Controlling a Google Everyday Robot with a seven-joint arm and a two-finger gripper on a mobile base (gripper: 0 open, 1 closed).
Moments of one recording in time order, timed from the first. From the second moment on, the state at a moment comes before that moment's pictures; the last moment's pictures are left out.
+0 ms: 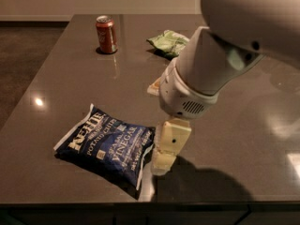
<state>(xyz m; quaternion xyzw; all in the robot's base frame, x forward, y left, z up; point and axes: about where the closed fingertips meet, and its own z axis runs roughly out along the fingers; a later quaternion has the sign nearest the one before) 0.393 -0.013 0.904 -0.70 0.68 0.13 0.19</state>
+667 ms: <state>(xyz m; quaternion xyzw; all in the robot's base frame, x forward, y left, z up) 0.398 0.012 0.869 -0.70 0.68 0.10 0.18</state>
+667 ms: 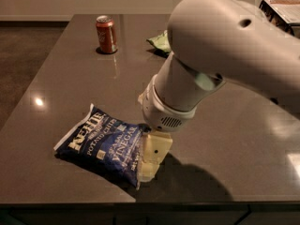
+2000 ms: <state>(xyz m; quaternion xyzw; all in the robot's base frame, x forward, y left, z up) 0.398 0.031 0.839 -0.72 0.68 0.11 0.13</state>
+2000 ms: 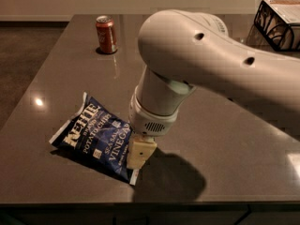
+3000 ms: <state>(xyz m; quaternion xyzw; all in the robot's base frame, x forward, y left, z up) 0.431 0.017 0.912 -0.70 0.68 0.12 0.16</state>
